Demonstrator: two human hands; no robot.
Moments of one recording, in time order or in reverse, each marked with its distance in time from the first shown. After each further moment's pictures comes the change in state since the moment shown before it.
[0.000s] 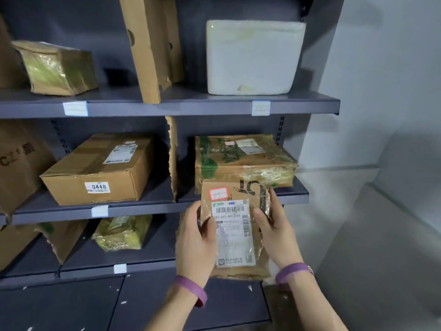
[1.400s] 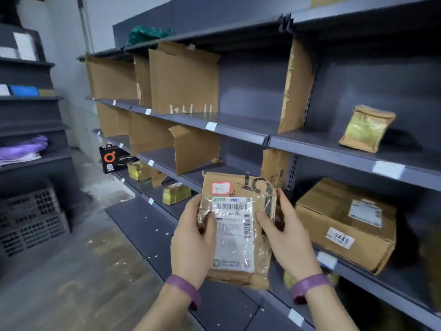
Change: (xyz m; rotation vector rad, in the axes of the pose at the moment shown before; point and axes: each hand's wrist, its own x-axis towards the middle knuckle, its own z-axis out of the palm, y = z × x) left_hand 0.008 -0.081 -0.413 0.207 0.769 -0.132; right_hand -0.114 -0.217 0.376 0.136 -0.760 -0.464
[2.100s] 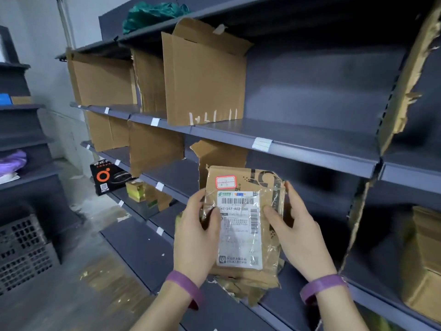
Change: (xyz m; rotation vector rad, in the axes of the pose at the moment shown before) left_hand 0.259 -0.141 -0.034 -0.037 -0.070 0.024; right_hand 0.192 -0.008 0.196 -0.017 0.067 -0.023
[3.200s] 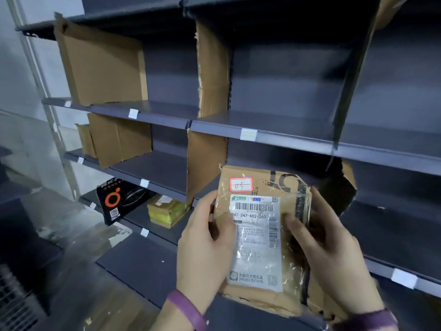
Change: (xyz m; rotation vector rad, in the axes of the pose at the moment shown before) left_hand 0.316 -0.204 -0.260 -0.112 -0.240 0.089; right_hand 0.122 -0.123 0.399 -0.171 0.210 0.111
